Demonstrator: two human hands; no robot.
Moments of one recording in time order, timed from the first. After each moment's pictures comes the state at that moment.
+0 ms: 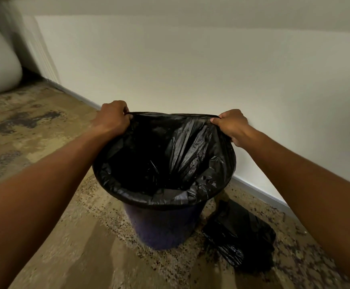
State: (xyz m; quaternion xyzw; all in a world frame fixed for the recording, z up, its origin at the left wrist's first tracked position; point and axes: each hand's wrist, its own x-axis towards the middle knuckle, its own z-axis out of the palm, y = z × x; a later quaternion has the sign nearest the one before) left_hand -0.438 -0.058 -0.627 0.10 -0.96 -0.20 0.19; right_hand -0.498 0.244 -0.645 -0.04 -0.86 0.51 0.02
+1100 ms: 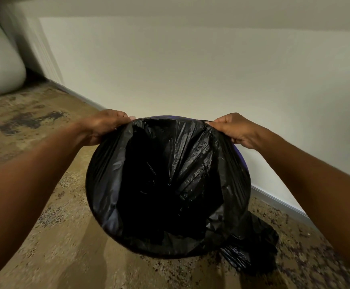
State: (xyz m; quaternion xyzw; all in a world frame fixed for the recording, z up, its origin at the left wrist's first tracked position) left_hand -0.418 -0.078 -0.617 0.07 -0.82 -0.56 -0.10; right_hand -0.480 0.253 -0.634 0.07 -0.84 0.52 -0.13
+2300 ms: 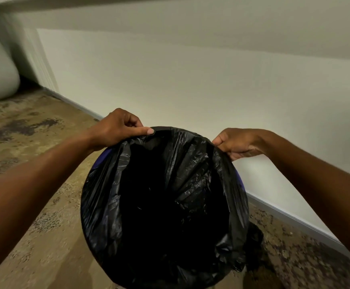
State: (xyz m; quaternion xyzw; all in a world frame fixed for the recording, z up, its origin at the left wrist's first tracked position) left_hand -0.382 -0.034 -0.590 -0.14 -0.90 -0.41 0.06; right_hand -0.456 0.290 -0.609 0.12 -0.82 0.44 -0.34
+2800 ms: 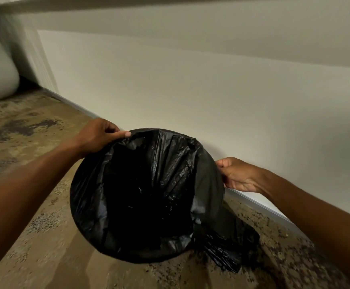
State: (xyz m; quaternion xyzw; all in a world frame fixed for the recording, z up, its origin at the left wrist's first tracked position) left_hand -0.383 -0.079 -0.614 -0.03 -0.92 -0.38 0.08; right_hand -0.422 0.301 -0.682 0.03 -0.70 0.64 -0.31
